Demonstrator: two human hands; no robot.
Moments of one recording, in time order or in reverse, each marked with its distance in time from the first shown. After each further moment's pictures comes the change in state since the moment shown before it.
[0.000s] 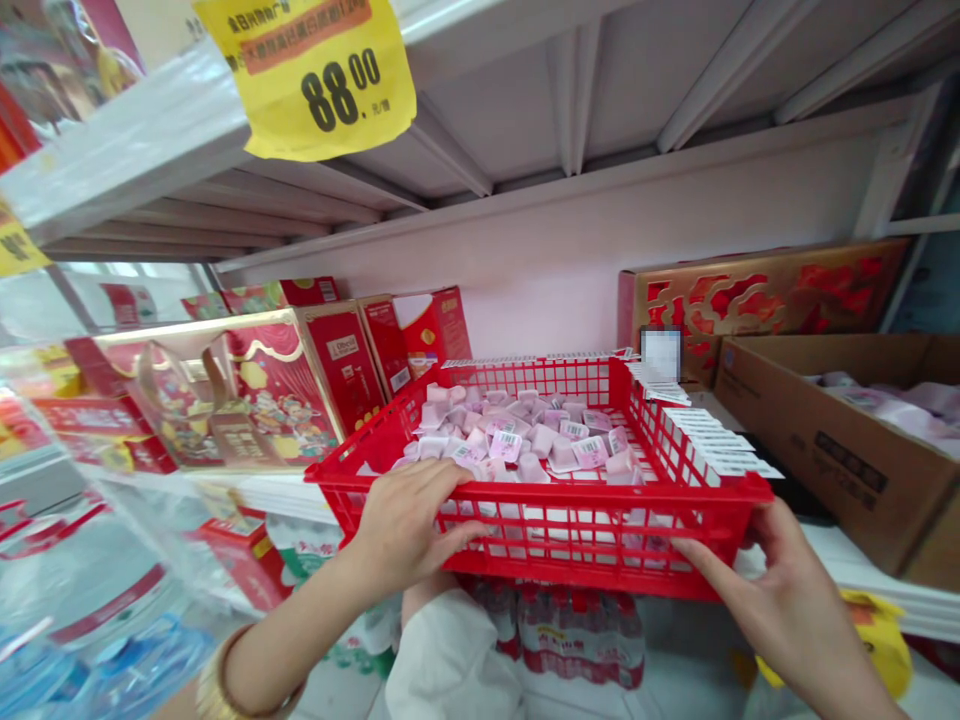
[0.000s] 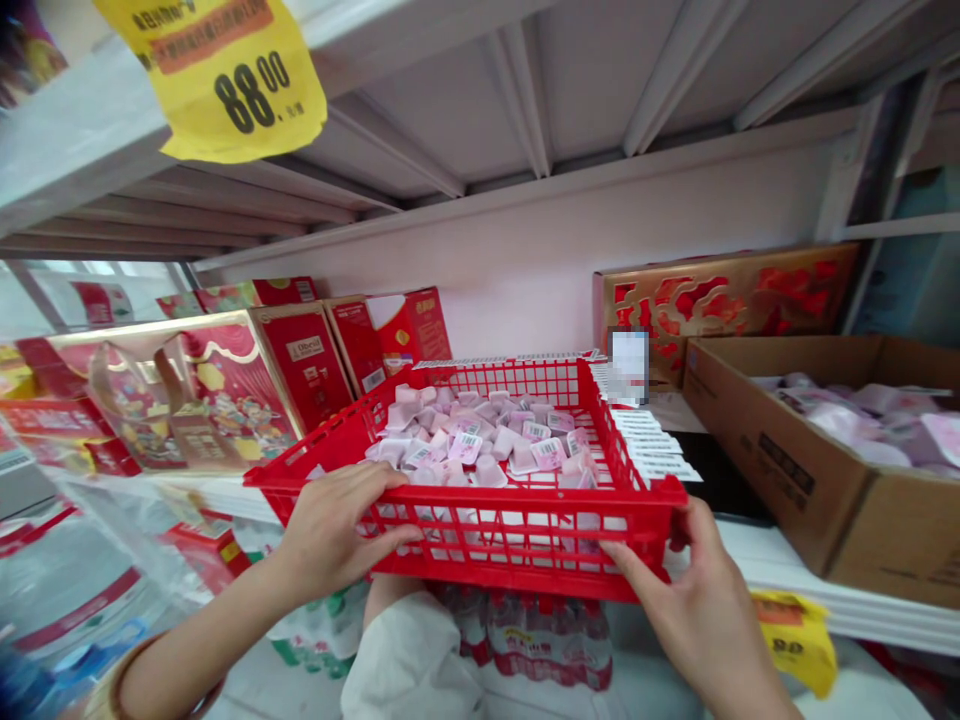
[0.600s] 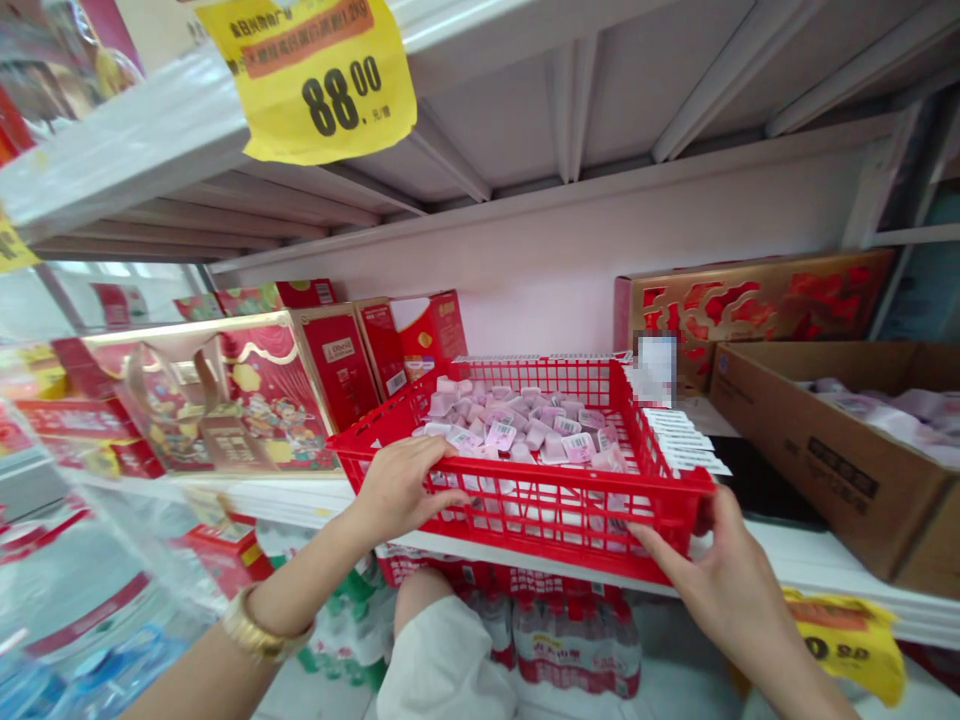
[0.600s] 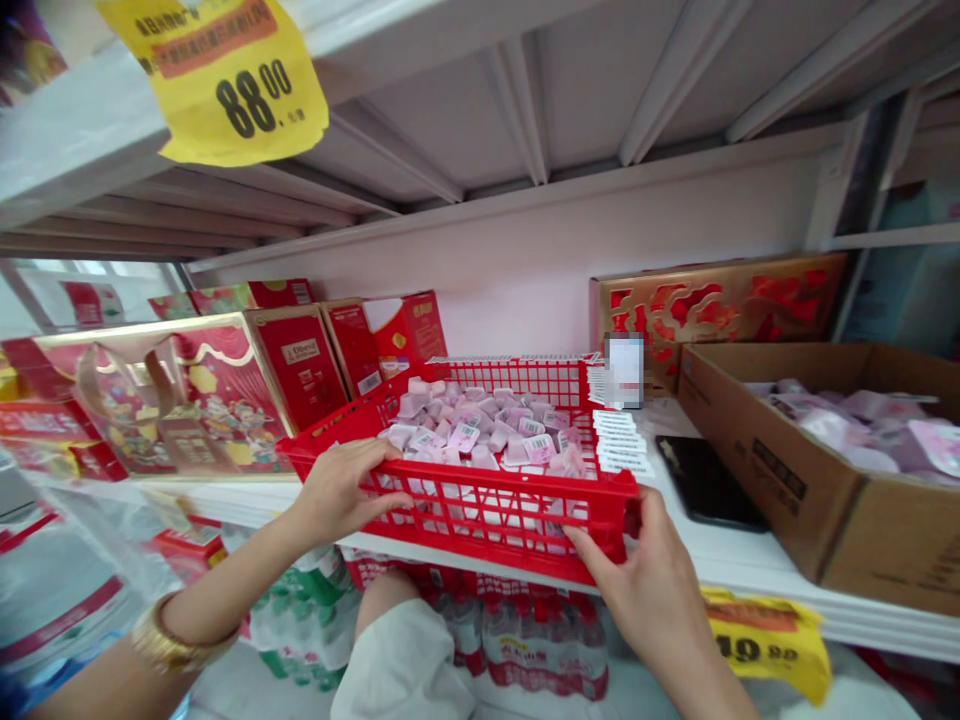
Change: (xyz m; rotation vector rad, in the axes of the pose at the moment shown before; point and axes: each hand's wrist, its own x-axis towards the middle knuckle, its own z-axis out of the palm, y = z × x) left_hand 0.010 -0.042 0.018 -0.072 -0.148 -0.138; right_hand 0.009 -0.027 0.024 -0.031 -0.020 -0.006
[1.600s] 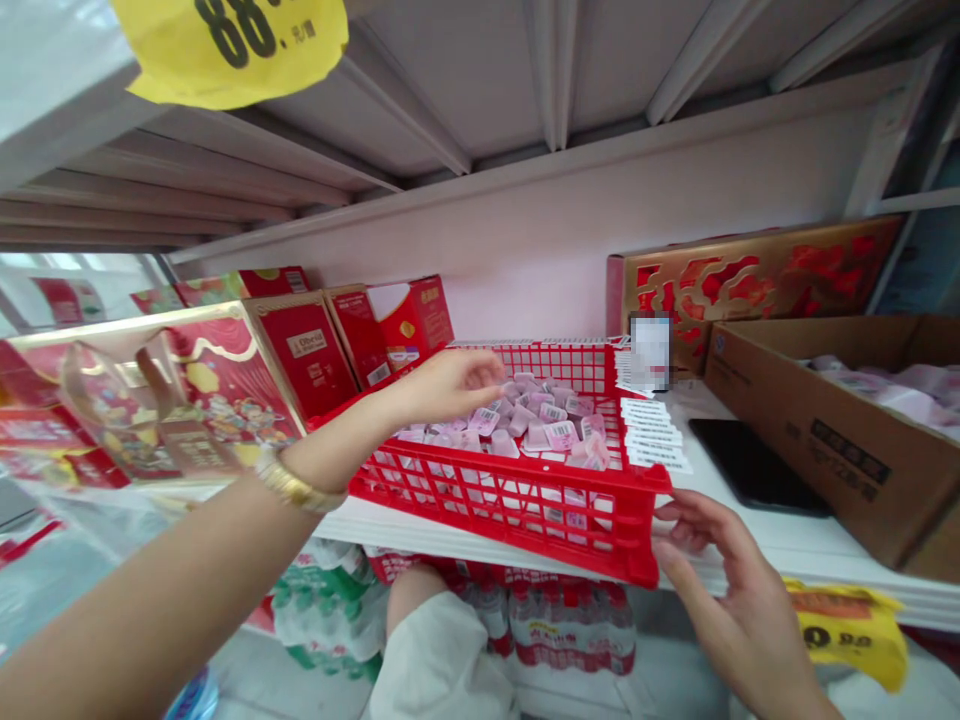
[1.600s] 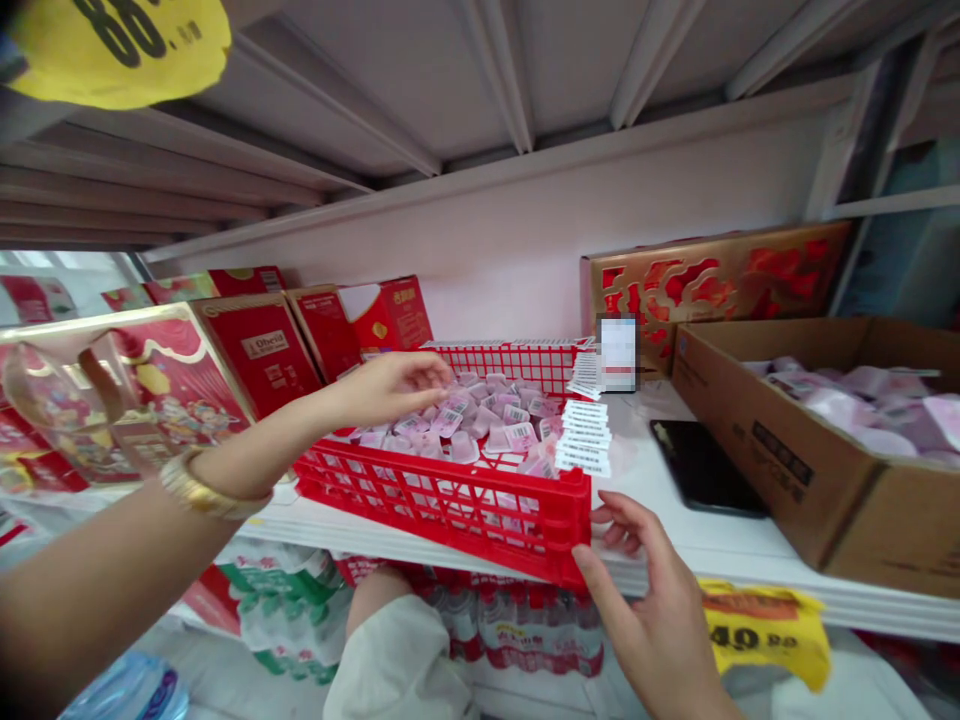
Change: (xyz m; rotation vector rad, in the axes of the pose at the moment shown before) left_hand 0.128 0.001 -0.011 -0.490 -0.306 -0.055; right_hand -0.024 0.024 0.002 0.066 0.045 -0.190
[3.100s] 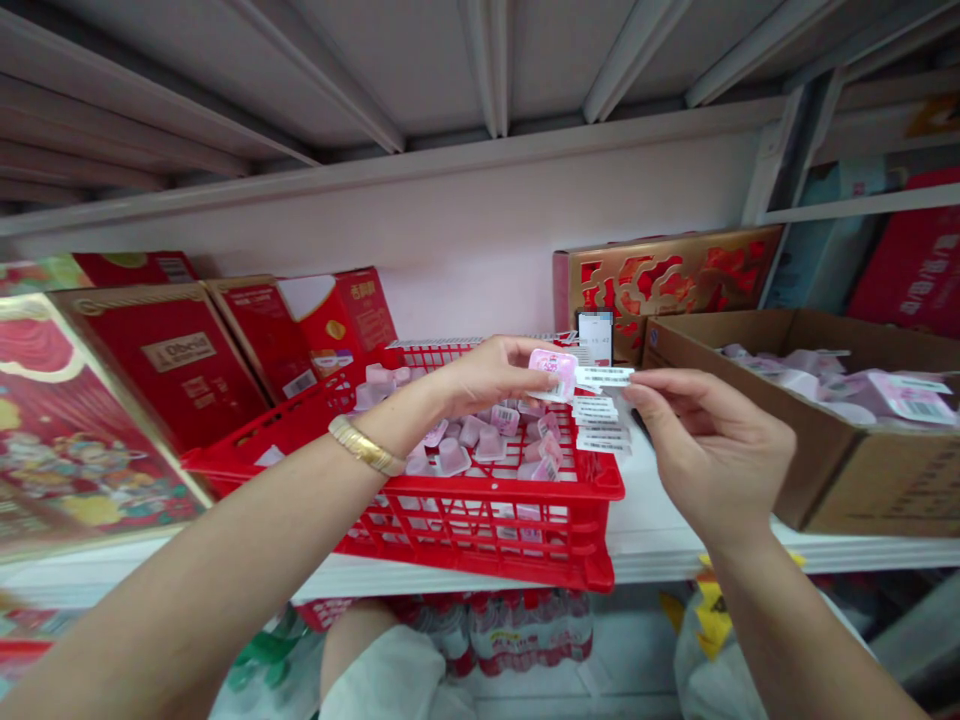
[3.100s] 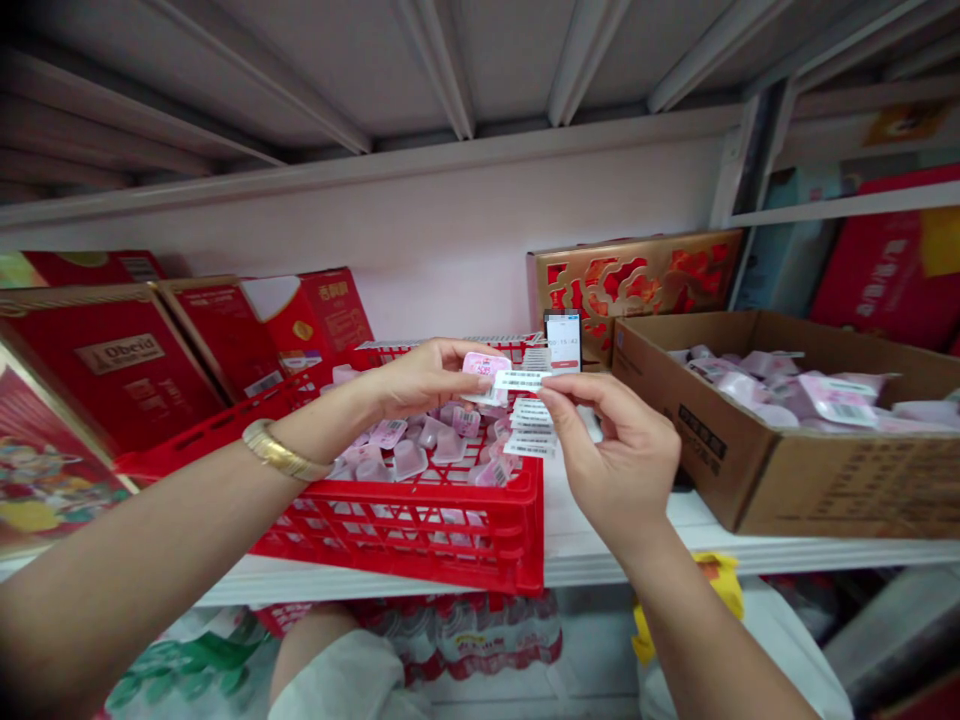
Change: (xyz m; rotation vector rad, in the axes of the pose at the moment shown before) left_hand 0.084 0.038 0.062 -1.020 -0.256 -0.013; right_hand 0.110 -0.054 -0.009 0.048 0.389 -0.284
